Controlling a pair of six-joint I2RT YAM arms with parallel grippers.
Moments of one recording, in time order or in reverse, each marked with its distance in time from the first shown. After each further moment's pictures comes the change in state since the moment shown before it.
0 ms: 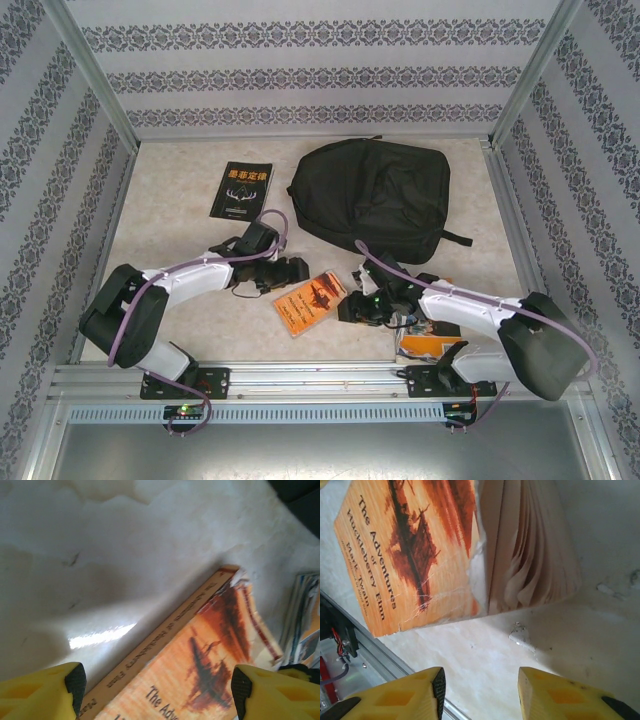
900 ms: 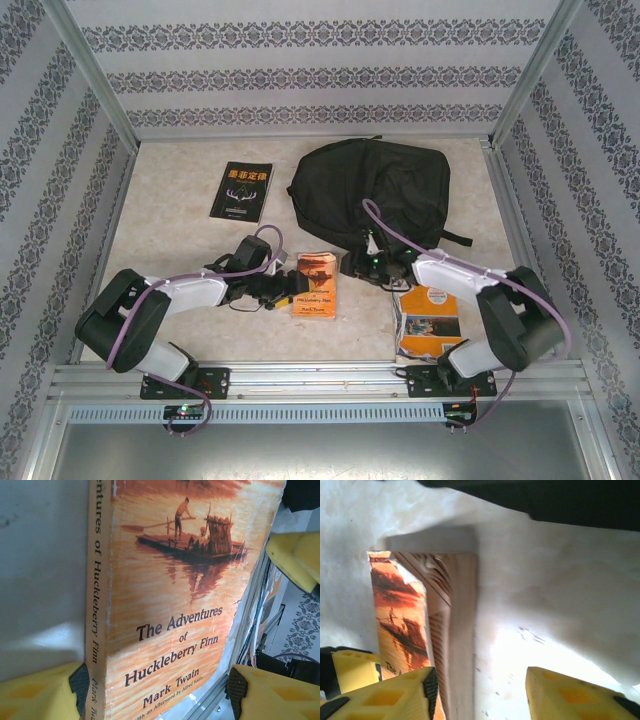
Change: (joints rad) left arm 0.000 -0.031 -0.179 0.266 0.197 -0.121; right arm -0.195 0.136 0.201 0.011 0.170 -0.012
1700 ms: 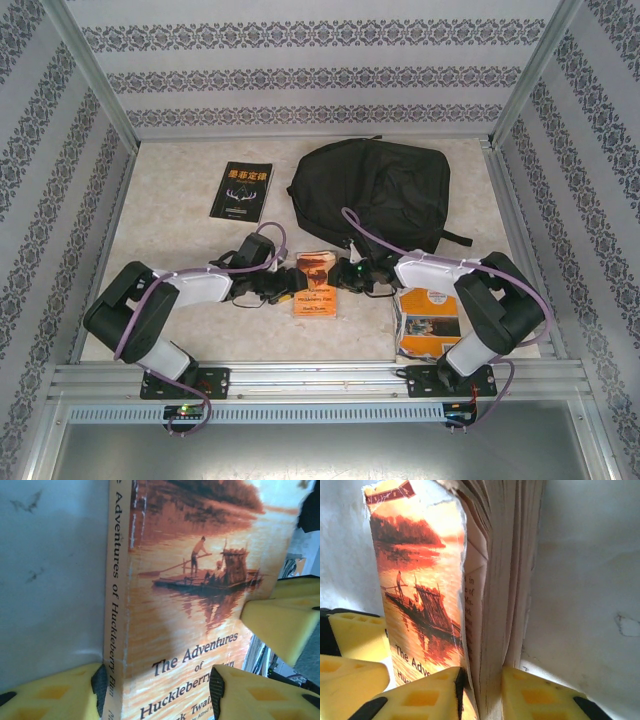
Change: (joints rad) left arm 0.000 0.069 0.037 0.014 -0.054 0.008; right arm 0.120 0.150 0.039 0.090 -0.076 0.057
